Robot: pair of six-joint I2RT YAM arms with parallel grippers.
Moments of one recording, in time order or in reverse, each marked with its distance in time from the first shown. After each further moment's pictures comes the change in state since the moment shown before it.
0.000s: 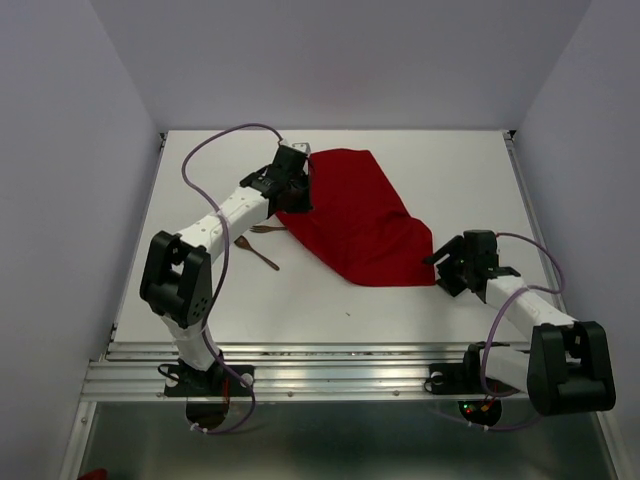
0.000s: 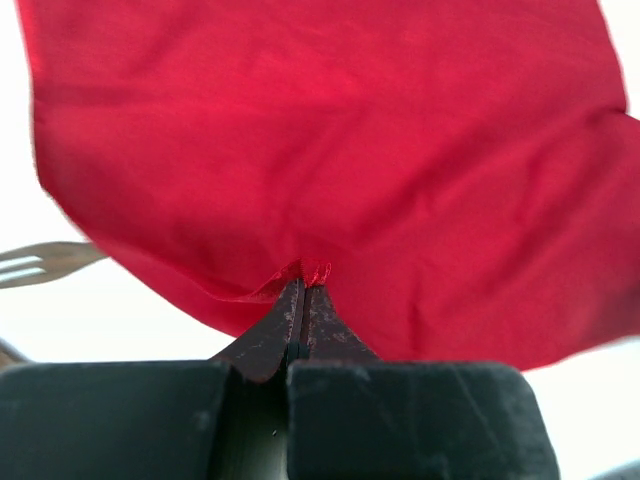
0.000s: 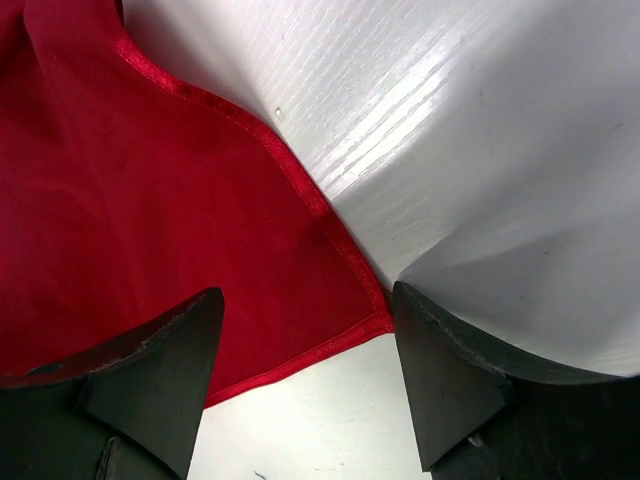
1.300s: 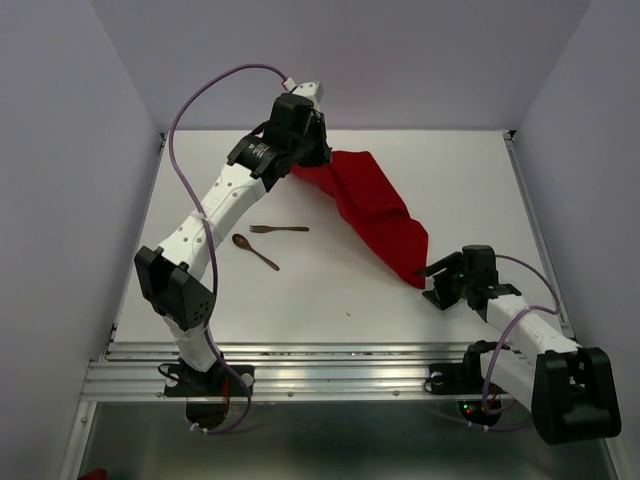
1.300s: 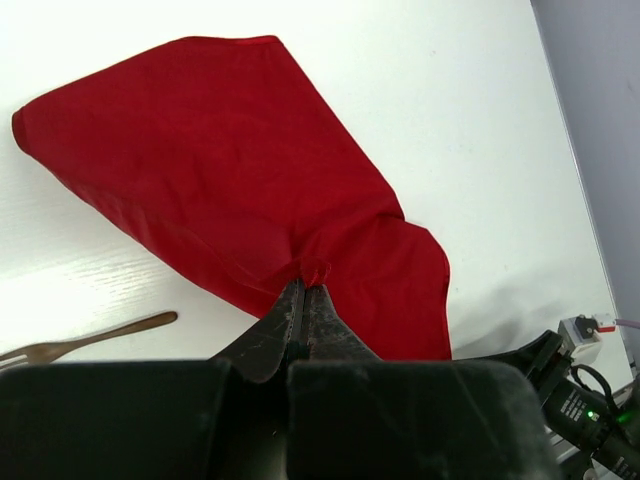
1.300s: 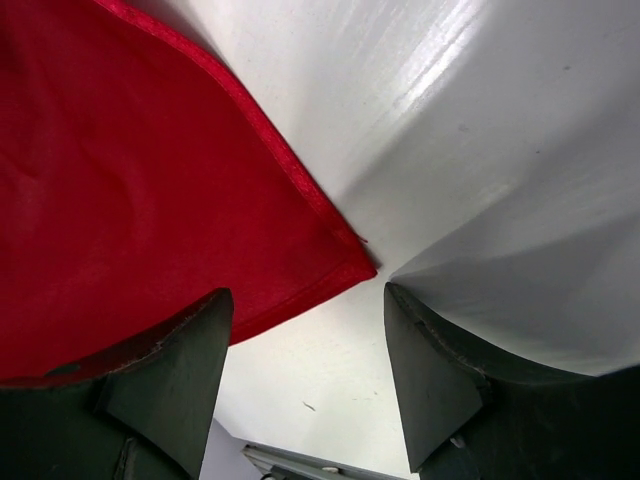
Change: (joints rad) left arm -0.085 -0.015 0.492 -0.182 0.005 -0.023; right arm 0.032 -0.161 -0.119 -0.021 -0.130 0.233
